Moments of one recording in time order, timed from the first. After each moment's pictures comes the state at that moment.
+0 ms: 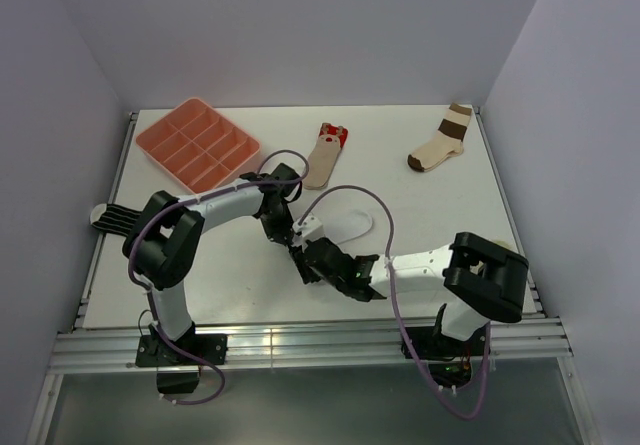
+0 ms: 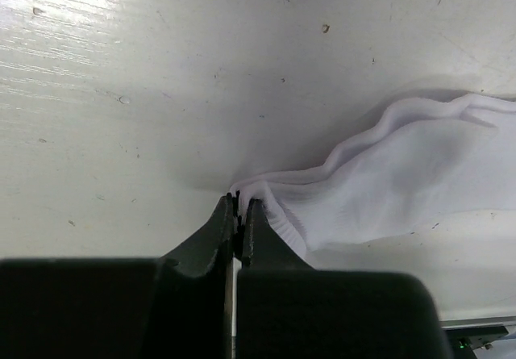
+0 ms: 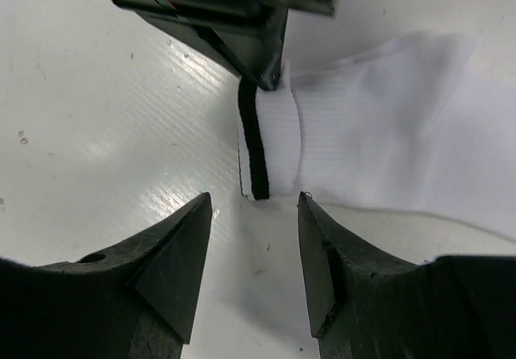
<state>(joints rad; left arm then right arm) -0.65 1.85 1.21 -0.70 0.01 -0.99 1.14 1.54 0.63 0.27 0.38 0.35</state>
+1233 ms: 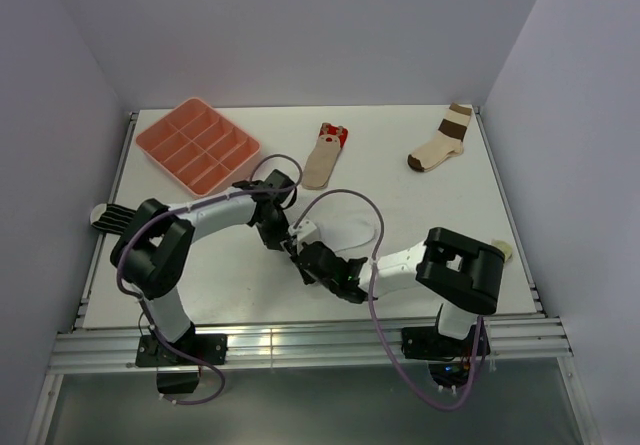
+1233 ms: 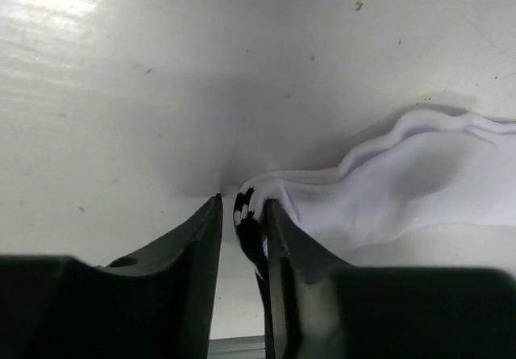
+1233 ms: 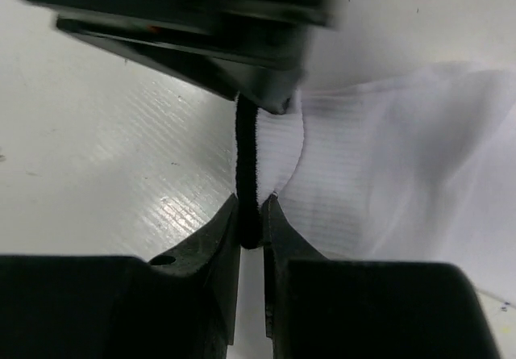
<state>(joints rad) -0.65 1.79 1.14 -0.65 0.00 -1.02 1.17 1.70 0.67 0.37 0.42 0.33</state>
